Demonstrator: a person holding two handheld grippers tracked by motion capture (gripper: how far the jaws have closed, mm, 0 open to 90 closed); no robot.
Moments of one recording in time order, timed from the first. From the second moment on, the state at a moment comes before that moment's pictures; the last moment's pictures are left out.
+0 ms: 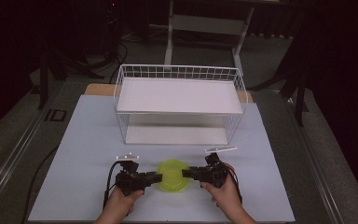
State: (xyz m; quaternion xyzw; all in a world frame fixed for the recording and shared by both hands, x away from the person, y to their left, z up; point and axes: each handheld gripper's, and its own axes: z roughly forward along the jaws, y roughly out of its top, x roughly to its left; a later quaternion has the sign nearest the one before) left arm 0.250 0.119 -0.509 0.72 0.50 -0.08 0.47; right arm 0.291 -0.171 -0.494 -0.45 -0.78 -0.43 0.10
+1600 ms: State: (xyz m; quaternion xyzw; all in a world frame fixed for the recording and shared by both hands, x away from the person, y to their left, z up) left arm 0.309 0.115 -0.353 0.71 0.47 -0.04 0.52; right arm 0.332 -0.184 -0.339 -0.41 -0.77 -0.49 0.01
